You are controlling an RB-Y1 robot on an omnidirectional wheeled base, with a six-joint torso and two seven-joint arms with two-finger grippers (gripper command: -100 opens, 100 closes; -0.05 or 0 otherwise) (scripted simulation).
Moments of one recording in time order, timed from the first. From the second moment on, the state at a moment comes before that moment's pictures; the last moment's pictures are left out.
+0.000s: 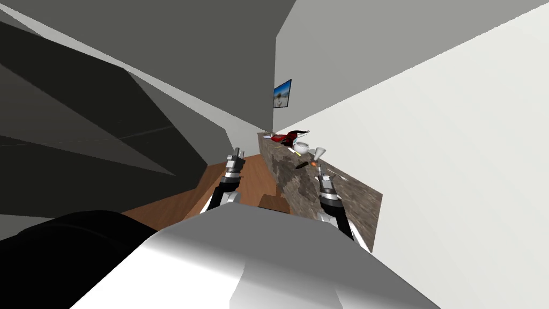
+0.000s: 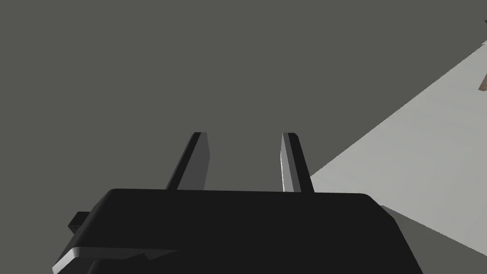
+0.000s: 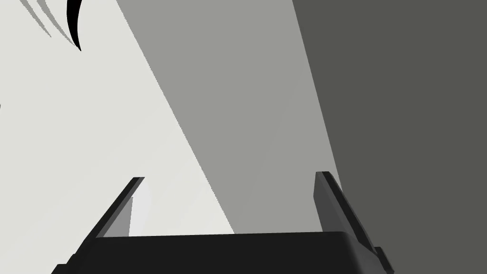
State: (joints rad) left arm 0.50 0.04 -0.06 -2.27 0.10 -0.39 0.01; right arm 0.47 -0.24 0.02 -2.09 -0.01 -0.54 0.31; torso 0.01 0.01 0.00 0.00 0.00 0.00
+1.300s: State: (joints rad) left arm 0.50 0.04 -0.06 -2.27 0.10 -0.39 0.01; right arm 0.36 -0.57 0.10 -1.79 0.13 -0.64 0.56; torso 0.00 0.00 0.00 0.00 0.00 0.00
